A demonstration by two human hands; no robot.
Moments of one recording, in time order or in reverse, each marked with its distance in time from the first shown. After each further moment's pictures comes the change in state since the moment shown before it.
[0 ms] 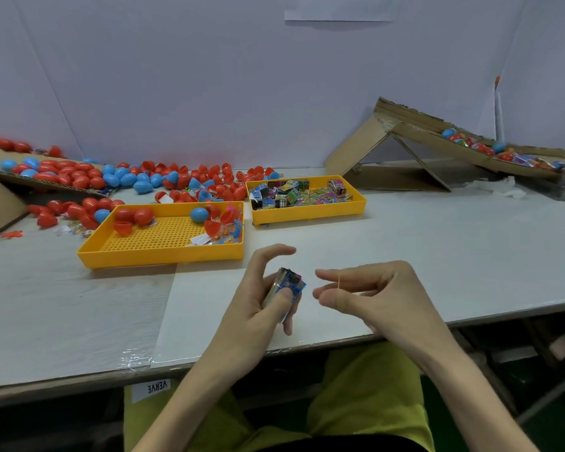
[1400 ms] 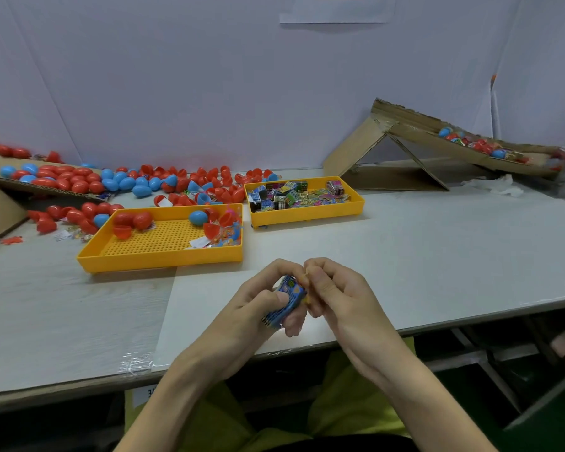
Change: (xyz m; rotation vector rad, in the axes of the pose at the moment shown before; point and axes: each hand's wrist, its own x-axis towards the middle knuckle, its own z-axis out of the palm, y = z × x) left_hand 0.009 0.001 -0.012 -0.429 -0.323 -0.096; right_hand 0.012 0.018 0.044 0.255 0.028 -0.020
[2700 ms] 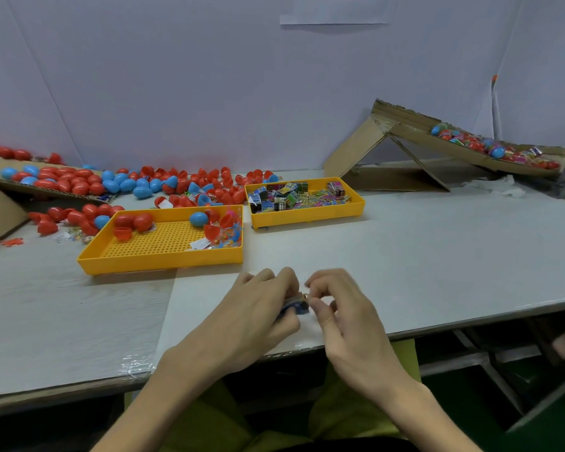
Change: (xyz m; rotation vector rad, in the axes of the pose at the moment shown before) left_hand 0.007 0.007 -0.003 1.385 0.065 0.075; right_hand -0.012 0.025 -0.011 -0.711 0.066 -0.347
